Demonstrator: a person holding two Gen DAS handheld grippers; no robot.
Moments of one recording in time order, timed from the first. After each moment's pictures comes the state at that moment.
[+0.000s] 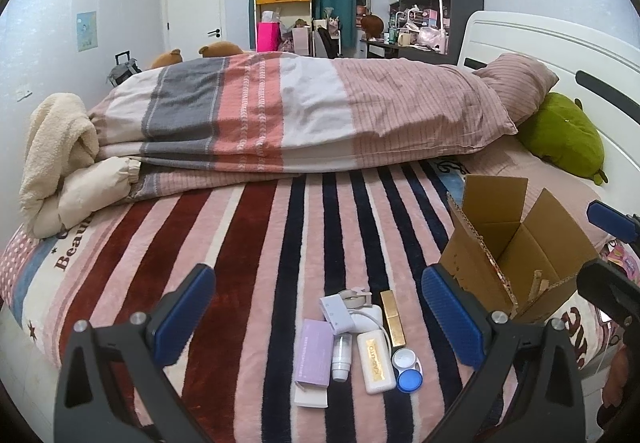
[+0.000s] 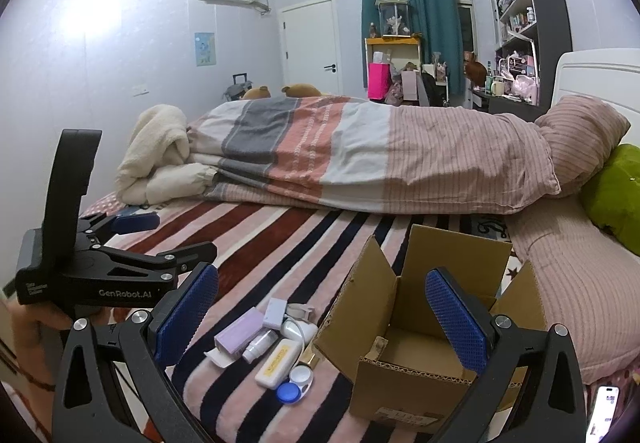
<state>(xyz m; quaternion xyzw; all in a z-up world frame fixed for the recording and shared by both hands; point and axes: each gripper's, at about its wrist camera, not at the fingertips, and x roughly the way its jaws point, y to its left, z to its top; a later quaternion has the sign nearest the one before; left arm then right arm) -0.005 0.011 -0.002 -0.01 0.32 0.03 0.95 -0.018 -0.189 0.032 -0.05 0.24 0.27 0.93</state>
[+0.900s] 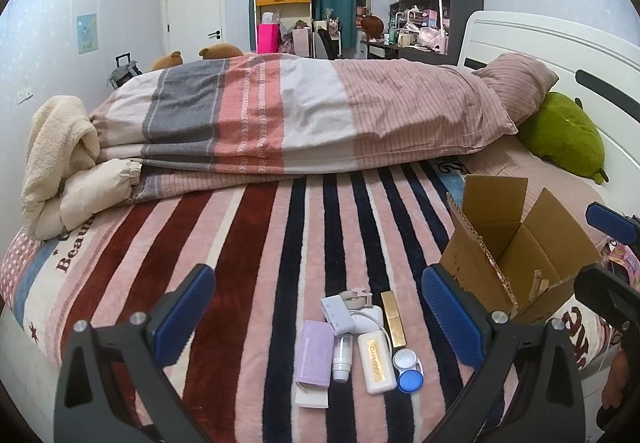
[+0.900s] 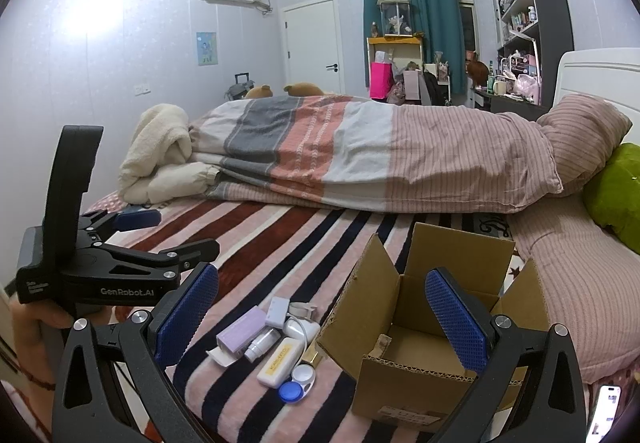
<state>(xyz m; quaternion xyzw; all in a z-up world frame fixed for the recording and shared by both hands) -0.005 0.011 0.000 -0.01 0.32 0.04 0.95 -0.019 -0.187 0.032 -0.05 0.24 0.27 0.93</state>
